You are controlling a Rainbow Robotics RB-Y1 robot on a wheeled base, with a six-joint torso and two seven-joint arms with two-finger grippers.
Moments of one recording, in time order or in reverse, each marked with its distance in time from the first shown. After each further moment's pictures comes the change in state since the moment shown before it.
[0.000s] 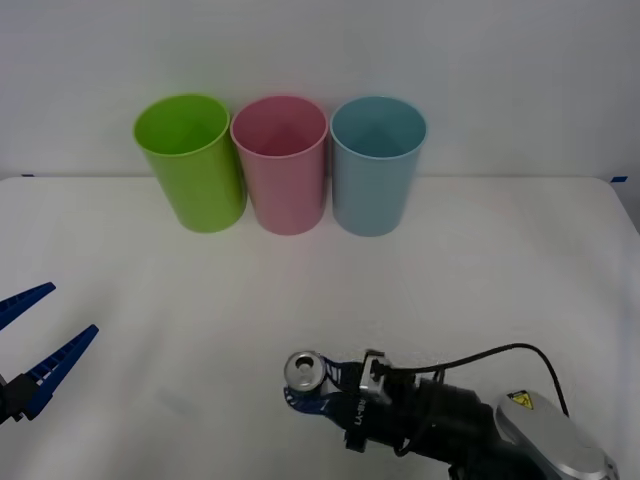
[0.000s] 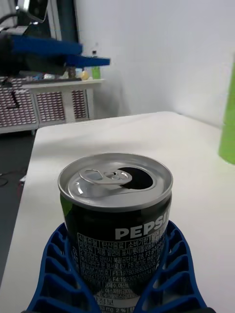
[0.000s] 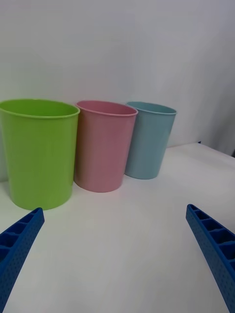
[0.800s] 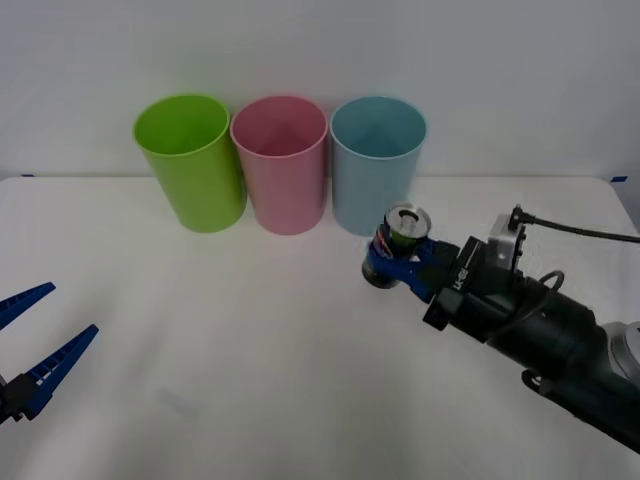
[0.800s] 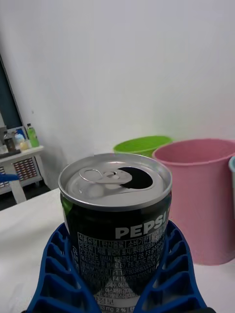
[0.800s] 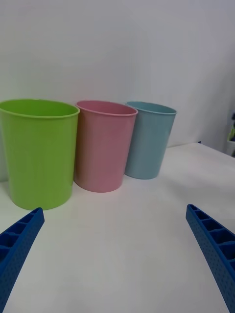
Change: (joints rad) right arm -0.001 -0.082 -0.330 -0.314 -0.050 0.091 -0.478; left arm 0.000 0.000 0.000 0.000 0.000 0.000 0.000
